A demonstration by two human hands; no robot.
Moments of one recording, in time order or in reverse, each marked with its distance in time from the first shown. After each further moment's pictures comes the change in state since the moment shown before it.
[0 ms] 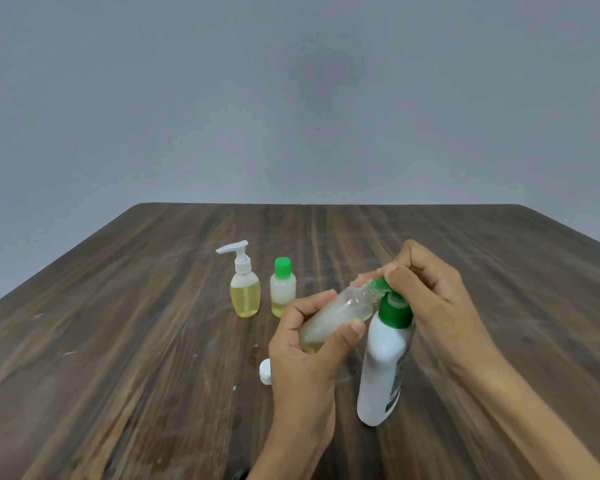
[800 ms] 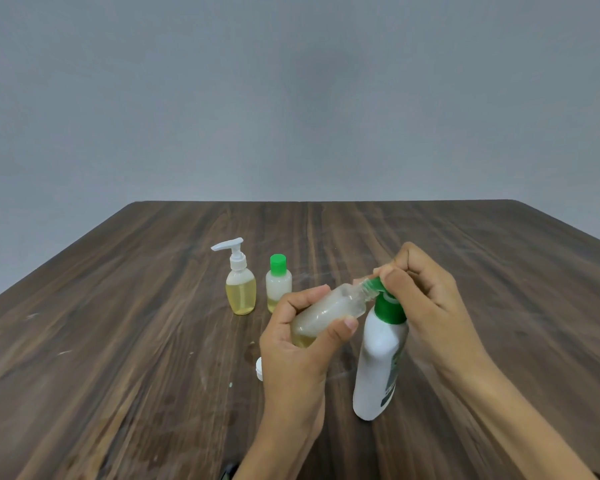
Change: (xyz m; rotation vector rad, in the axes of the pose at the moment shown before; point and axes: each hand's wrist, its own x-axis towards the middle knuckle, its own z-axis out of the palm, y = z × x) left_hand 0.002 0.002 -0.001 -0.016 -0.015 0.025; right_hand -0.001 0.001 -0.001 0.000 0.035 -0.020
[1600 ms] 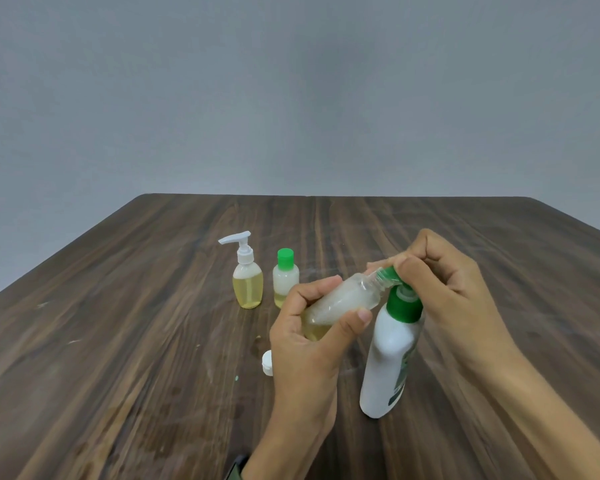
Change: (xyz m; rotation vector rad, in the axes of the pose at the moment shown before) left_hand -0.001 0.001 0.000 0.000 -0.010 -0.020; right_hand 0.000 -0.005 -0.002 -0.004 -0.024 0.027
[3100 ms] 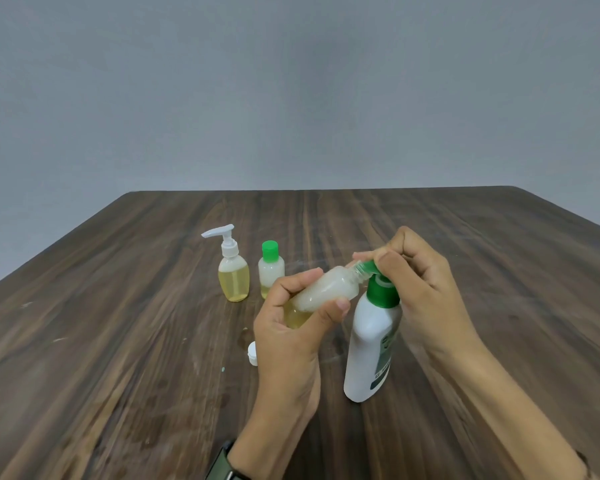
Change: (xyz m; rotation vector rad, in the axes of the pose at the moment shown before) left_hand 0.000 -0.006 0.004 -0.042 0.043 0.002; right_hand -0.004 0.005 0.001 0.104 0.050 0.062
